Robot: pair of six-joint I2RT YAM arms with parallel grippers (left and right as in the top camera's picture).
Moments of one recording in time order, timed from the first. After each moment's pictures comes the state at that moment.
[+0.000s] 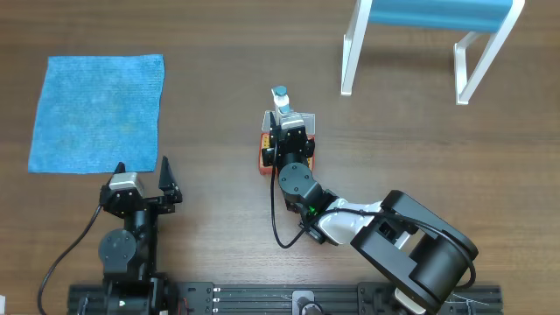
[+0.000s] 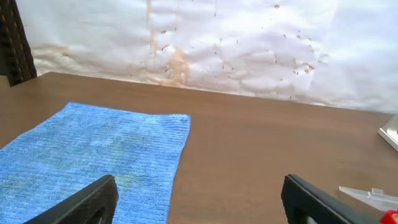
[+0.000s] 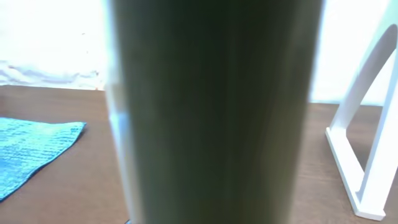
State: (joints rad) left arm 0.04 0.01 0.01 -0.07 -0.07 -0.11; right arm 0.85 1.80 0.58 1.14 0.62 0.12
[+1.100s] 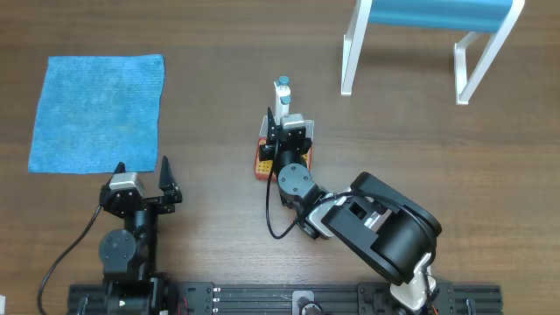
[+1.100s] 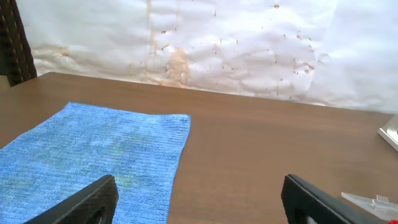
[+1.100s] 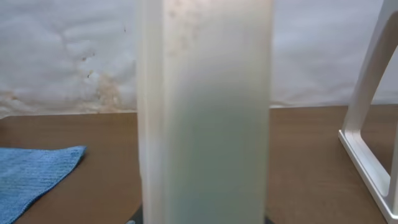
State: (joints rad) left arm 0.04 0.01 0.01 -0.07 -0.07 -0.11; right arm 0.84 1.99 0.61 1.39 0.63 0.14
